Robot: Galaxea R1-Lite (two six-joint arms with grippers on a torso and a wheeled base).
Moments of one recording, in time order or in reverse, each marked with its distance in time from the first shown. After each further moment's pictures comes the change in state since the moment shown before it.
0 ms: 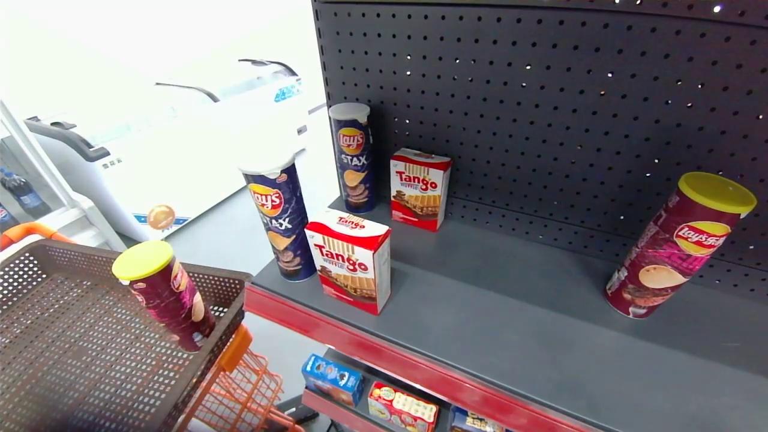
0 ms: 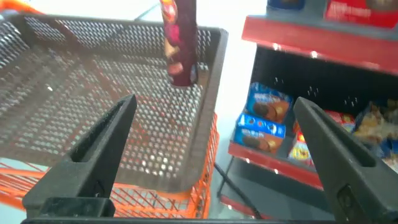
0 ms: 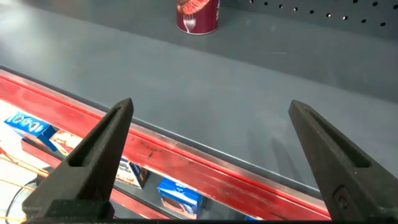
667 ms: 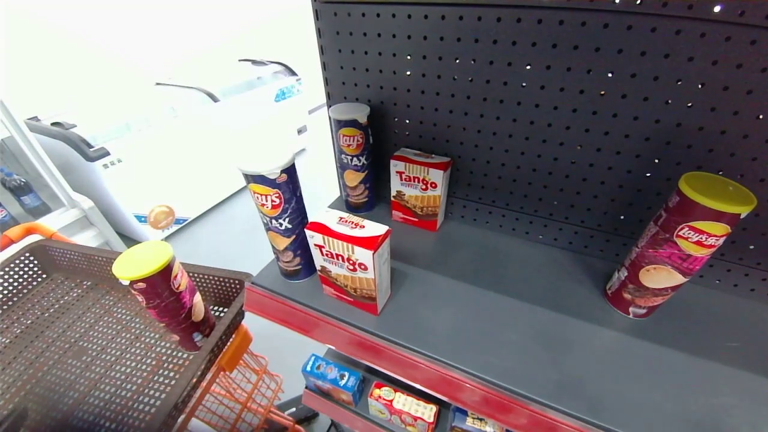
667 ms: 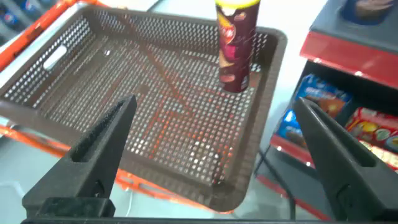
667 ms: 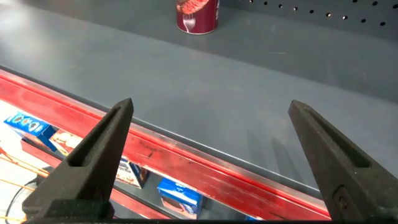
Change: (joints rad) left arm 0.017 0.504 -0.340 0.072 0.207 0.045; right arm 0.000 0.000 0.000 0.000 0.000 0.000
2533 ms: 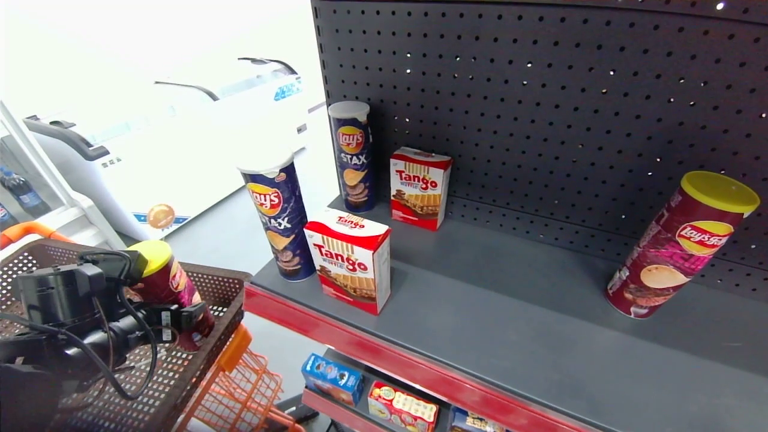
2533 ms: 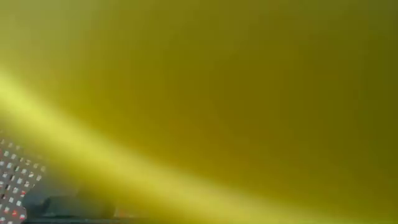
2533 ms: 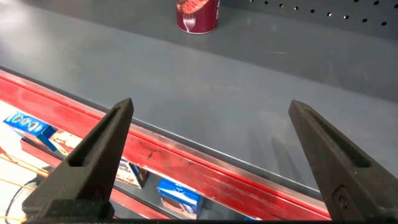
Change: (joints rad) left arm 0.164 1.296 -0.030 -1.047 -0.205 0.026; right arm 0.000 0.000 0.000 0.000 0.000 0.000
